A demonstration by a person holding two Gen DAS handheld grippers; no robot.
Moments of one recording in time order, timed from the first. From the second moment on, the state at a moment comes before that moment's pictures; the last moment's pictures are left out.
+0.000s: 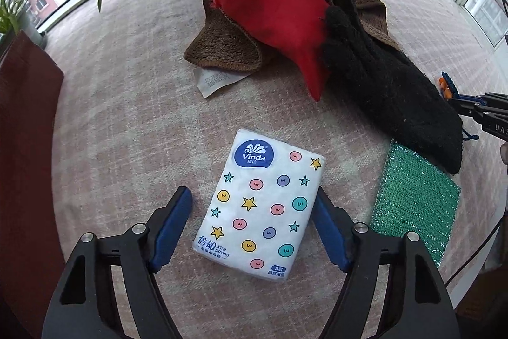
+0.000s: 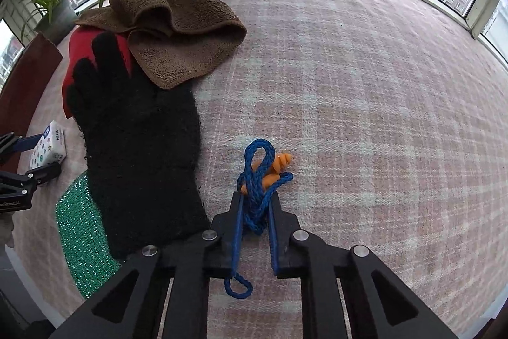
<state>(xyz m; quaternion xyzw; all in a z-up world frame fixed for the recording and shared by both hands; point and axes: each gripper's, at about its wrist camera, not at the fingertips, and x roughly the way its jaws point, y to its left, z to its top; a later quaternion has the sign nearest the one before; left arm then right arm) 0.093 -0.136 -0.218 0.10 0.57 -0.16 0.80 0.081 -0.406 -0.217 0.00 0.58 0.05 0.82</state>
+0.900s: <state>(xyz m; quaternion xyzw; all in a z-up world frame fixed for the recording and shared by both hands) 0.069 -0.099 -0.153 0.07 0.51 -0.17 0.84 0.059 -0.412 -0.146 0.03 0.52 0.04 0.85</state>
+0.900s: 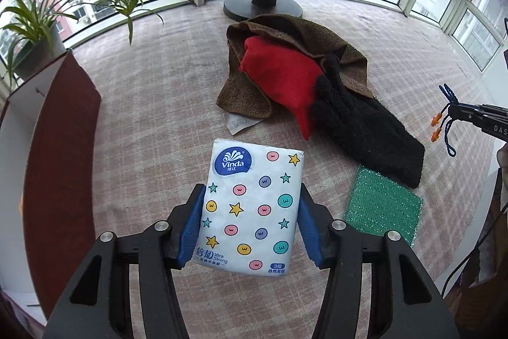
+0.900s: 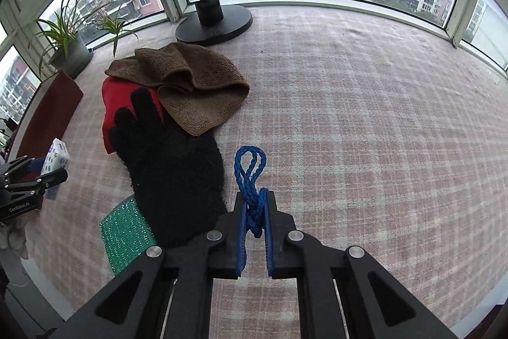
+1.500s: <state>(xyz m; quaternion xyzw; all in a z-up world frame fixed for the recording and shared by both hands) 0.050 0.026 -0.087 0.02 0.46 -0.11 0.88 0.061 -0.277 -0.028 -0.01 0.42 0.15 0.89</state>
